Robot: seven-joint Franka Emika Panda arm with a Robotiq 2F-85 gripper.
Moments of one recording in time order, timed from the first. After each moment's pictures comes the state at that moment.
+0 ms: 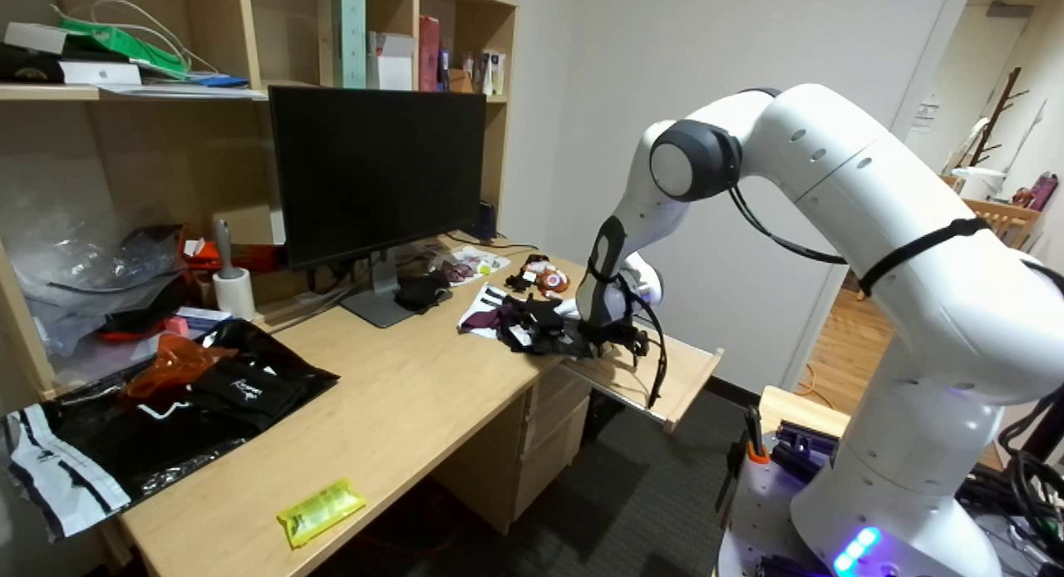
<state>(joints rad) -0.18 1.00 -0.40 -1.92 0.25 2.83 0.87</state>
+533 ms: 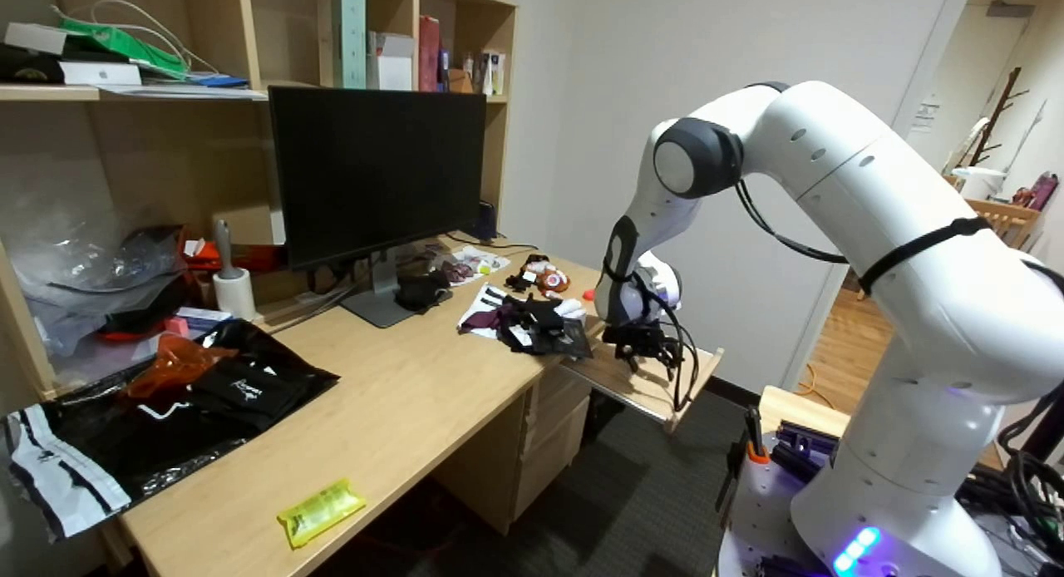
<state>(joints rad) -0.19 0.98 -0.46 -1.98 0.24 2.62 0.86</state>
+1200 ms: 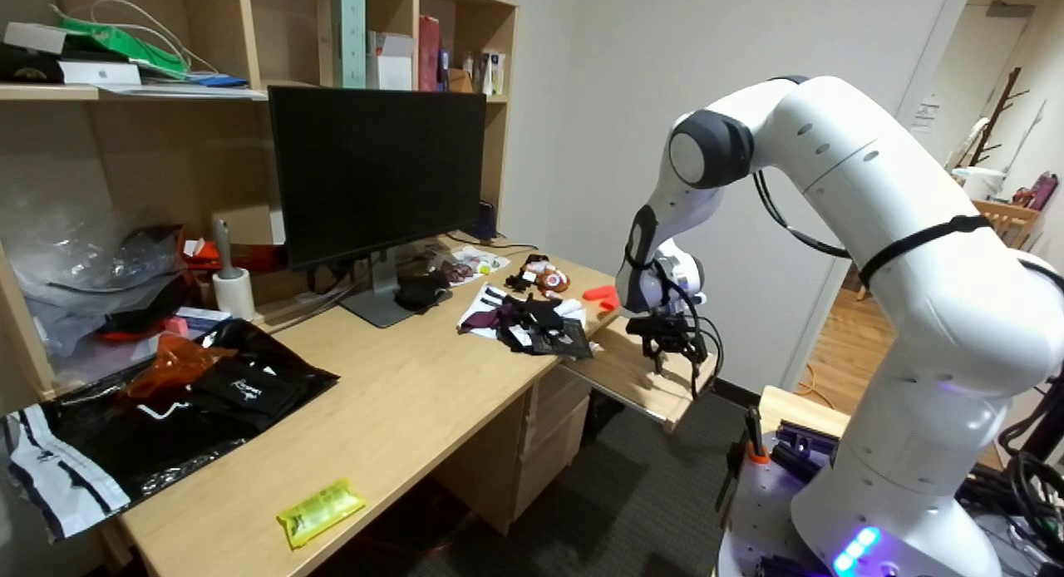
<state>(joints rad) -0.28 0.95 -0.48 -1.98 0.23 2.53 0.82</state>
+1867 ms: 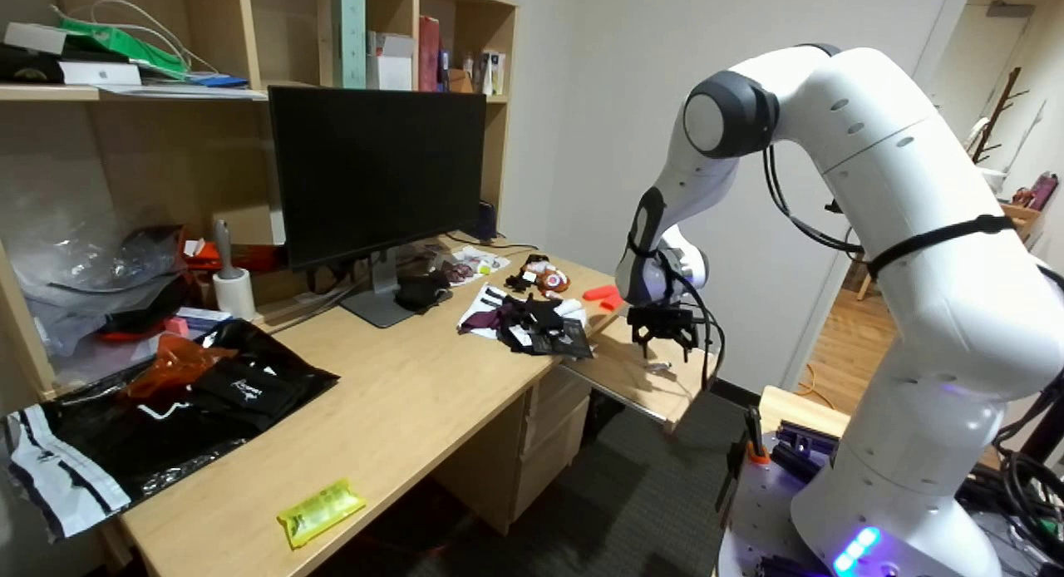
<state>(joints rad) -0.23 0.80 -0.47 -2.14 0.22 2.74 0.63</state>
